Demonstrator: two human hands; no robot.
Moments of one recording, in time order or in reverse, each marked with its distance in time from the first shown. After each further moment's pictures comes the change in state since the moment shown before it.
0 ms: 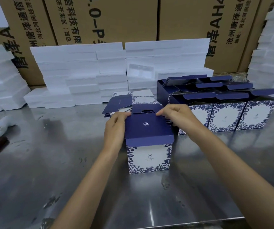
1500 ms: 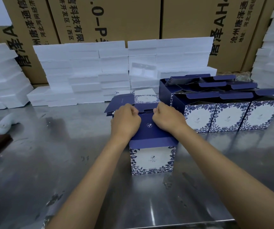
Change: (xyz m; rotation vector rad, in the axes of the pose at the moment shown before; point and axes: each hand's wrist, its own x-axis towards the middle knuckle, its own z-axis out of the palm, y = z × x) left_hand 0.016 0.023 0.018 0.688 -0.074 0.118; right_hand 0.011 -0.021 0.040 -0.694 0.010 0.054
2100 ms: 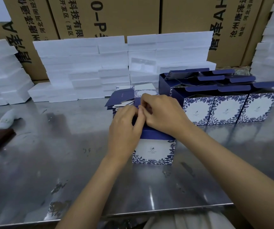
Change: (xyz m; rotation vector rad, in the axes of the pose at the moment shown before) left_hand -0.058 -0.019 0.002 -0.073 0.329 0.463; right_hand -0.046 -0.014 -0.011 -0.092 0.296 -0.579
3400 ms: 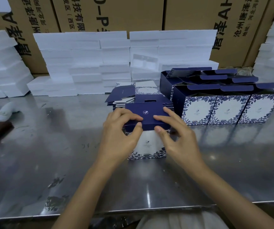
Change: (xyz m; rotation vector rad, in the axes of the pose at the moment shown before) left_hand -0.023 0.001 -0.026 -0.157 -0.111 -0.122; right_hand -0.093 0.016 0.036 0.645 0.241 0.281
